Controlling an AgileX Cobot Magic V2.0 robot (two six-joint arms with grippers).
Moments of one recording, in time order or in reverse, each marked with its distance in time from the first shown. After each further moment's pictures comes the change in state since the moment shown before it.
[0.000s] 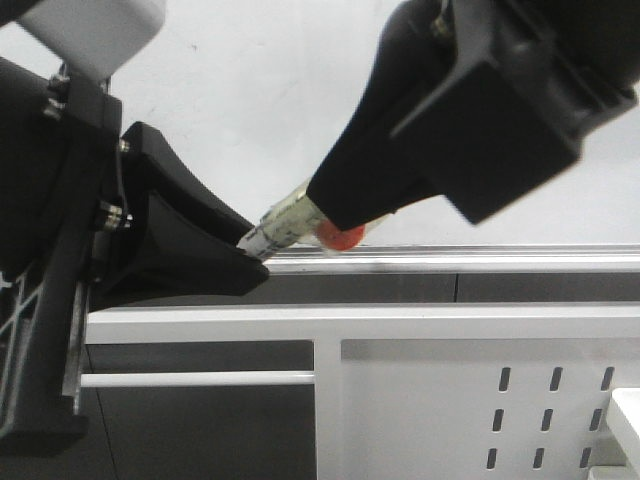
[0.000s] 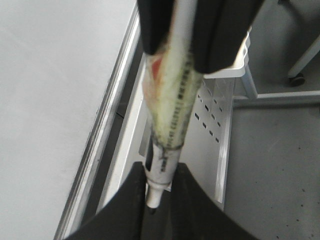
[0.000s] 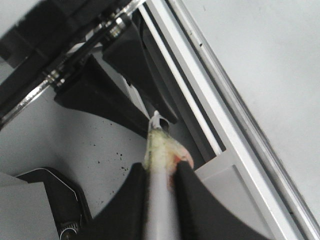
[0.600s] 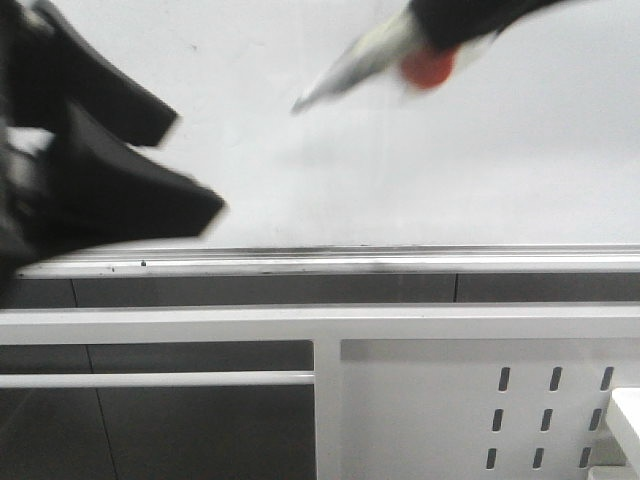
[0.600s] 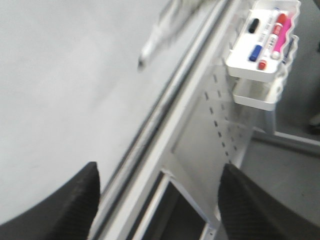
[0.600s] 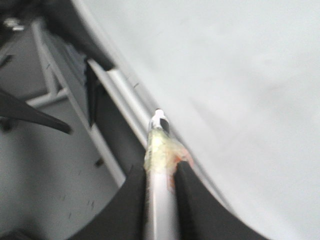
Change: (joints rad) left arm -0.002 -0.210 0.000 -0.264 0.171 0.002; right arm -0.126 -0.229 0.004 -0.031 0.007 0.052
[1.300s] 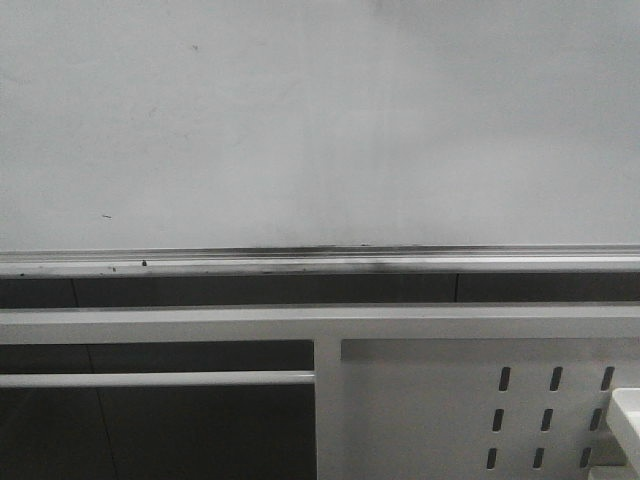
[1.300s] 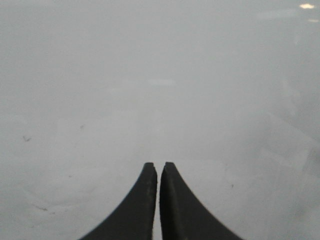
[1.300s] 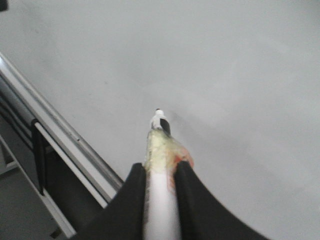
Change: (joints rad) left arm 0.433 -0.307 0.199 -0.502 -0.431 -0.025; right arm -0.146 -0.152 0.101 -0.009 -0.191 0.011
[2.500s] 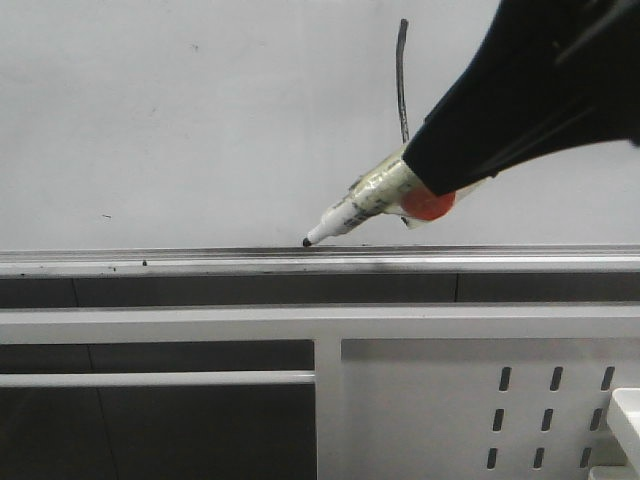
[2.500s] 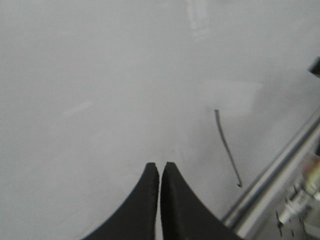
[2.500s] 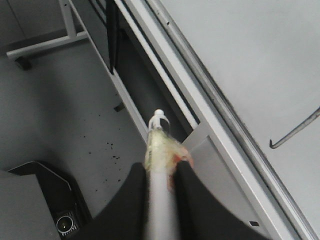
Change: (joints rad) left arm -0.124 0.011 0.005 0.545 -0.057 -0.002; right arm 0.184 0.286 -0.114 0.048 0.313 -0.080
